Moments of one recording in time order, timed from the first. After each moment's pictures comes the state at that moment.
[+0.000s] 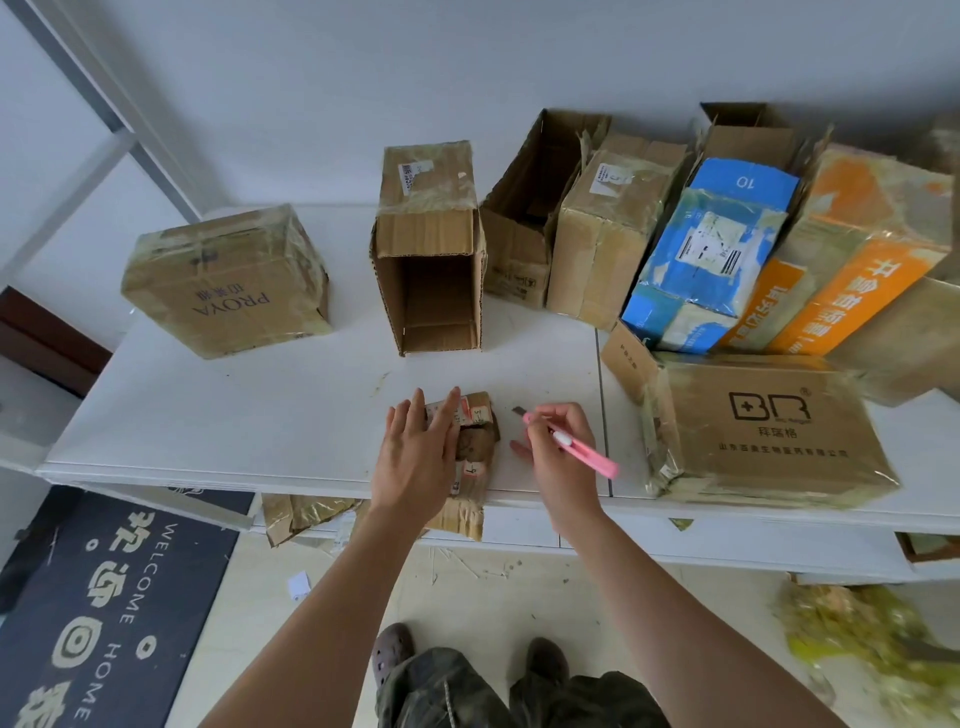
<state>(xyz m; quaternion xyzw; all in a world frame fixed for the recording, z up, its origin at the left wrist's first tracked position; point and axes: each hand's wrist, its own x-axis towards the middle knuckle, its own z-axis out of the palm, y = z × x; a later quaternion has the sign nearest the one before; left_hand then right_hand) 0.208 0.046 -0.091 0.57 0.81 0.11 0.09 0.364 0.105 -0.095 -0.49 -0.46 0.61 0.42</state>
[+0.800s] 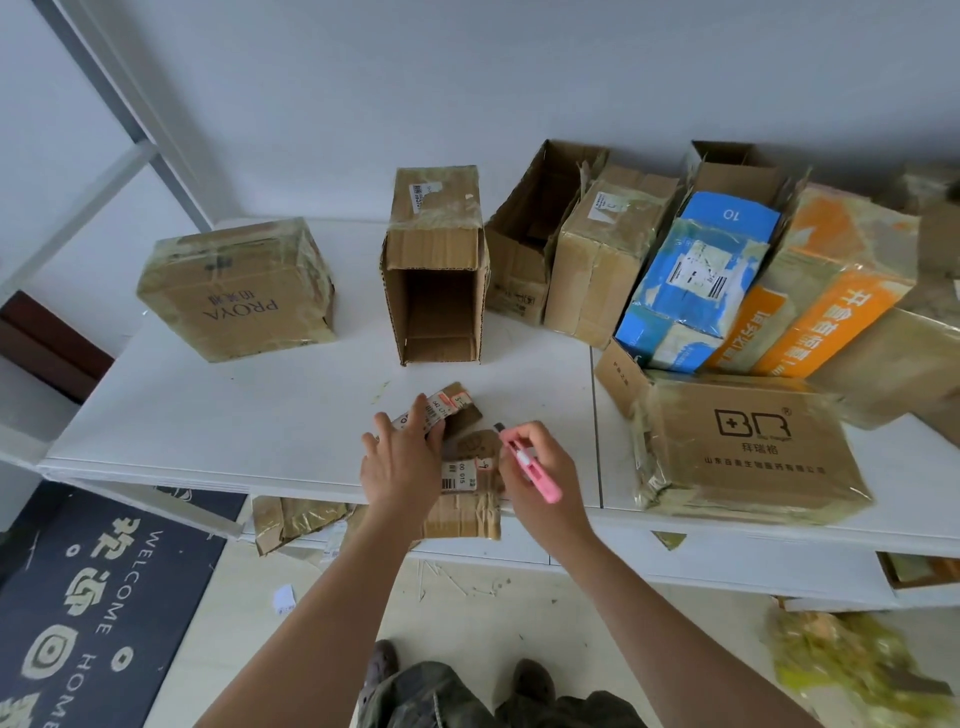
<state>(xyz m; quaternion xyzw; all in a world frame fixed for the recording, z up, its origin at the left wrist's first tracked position) 0.214 0.053 -0.073 0.40 0.90 0.08 0.15 0.370 0.085 -0.067 -0.44 -0.70 0.46 0.32</state>
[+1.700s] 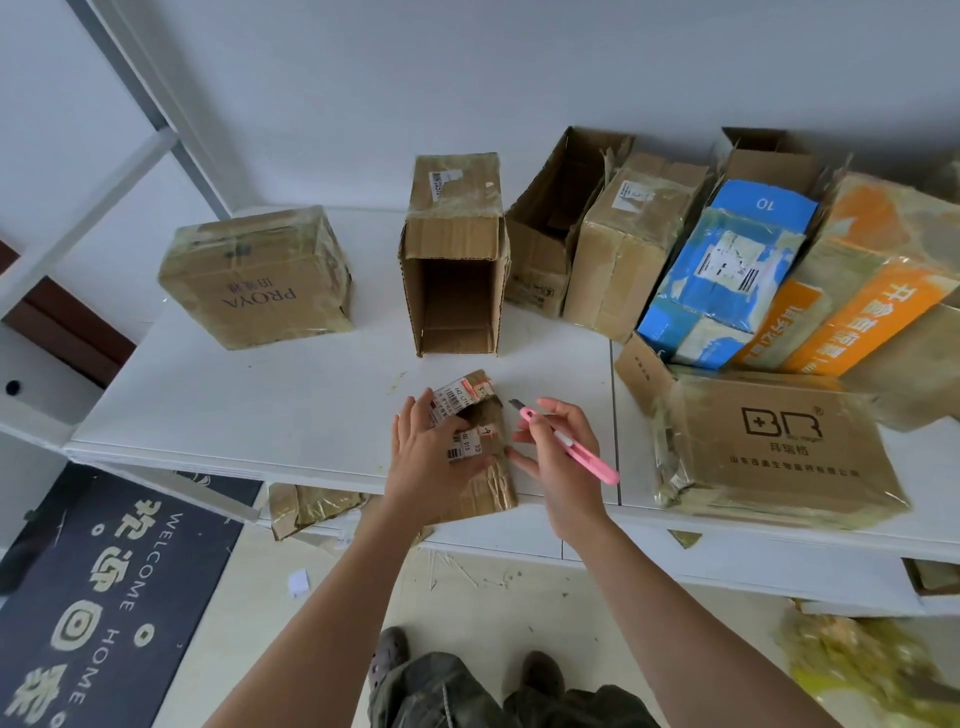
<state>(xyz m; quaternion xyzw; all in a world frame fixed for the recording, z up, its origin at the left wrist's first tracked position) 0.206 0.044 -0.082 0.51 0.82 0.18 0.20 0.357 0.100 -0.083 -0.45 -0.39 0.69 0.42</state>
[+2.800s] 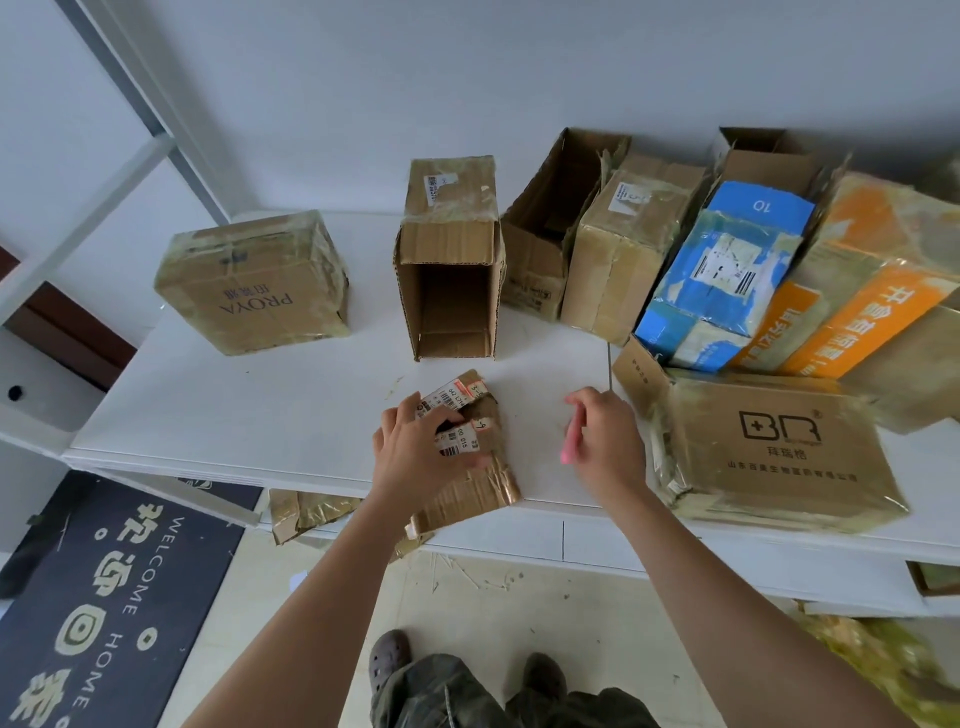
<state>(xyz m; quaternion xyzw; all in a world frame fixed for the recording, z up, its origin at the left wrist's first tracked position) 0.196 0.048 -0.069 0.47 0.84 0.16 0.22 0.391 0.152 -0.077 -0.54 -0.78 0.24 0.18</state>
